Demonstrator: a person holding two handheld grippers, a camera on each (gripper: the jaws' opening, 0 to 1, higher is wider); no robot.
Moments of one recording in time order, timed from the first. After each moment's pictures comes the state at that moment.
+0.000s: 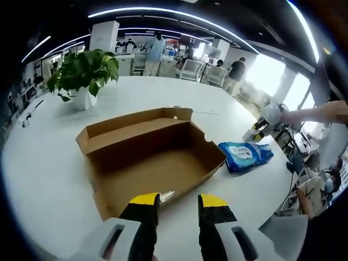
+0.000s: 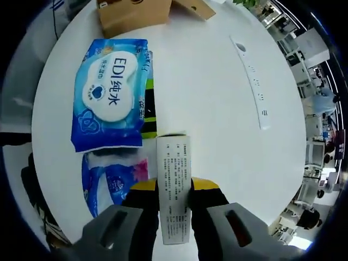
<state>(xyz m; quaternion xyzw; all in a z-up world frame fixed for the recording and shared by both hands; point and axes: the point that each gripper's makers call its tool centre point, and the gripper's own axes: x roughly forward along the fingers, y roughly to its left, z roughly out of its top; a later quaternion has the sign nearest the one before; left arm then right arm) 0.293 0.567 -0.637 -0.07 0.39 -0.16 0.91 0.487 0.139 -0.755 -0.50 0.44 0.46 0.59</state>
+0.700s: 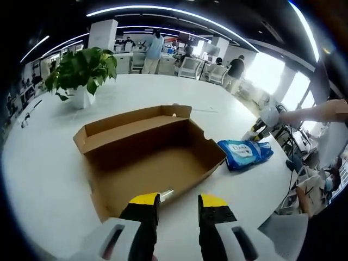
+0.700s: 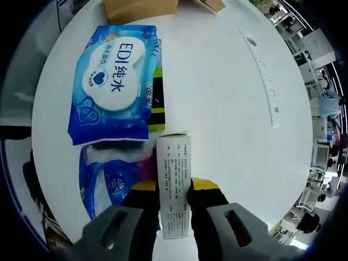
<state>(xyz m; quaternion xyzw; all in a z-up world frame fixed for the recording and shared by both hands) 0.294 0.565 -0.641 -0.06 0.40 -0.16 0.90 0.483 0.133 -0.769 -0.50 0.45 0.47 0.57</state>
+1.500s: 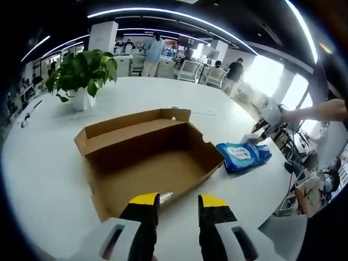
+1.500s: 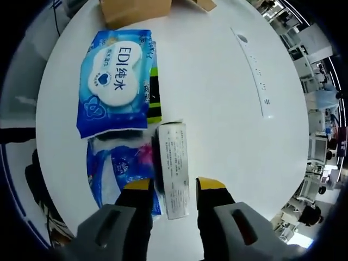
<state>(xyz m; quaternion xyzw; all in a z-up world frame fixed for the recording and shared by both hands) 0.296 0.566 -0.635 -0.07 0.38 -0.17 0.91 0.477 0.120 -0.736 -0.50 0.46 0.45 0.58</state>
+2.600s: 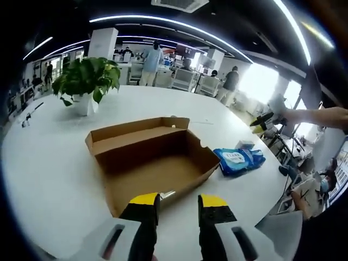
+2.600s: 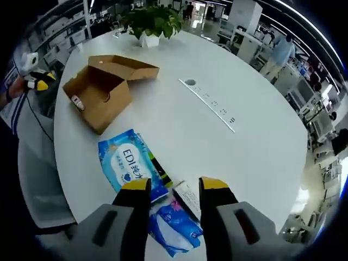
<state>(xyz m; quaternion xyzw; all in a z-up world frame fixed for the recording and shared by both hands) 0.270 0.590 -0.617 -0.08 0.35 -0.17 0.92 0.474 0.204 -0.643 -0.23 0.42 0.38 0.79</state>
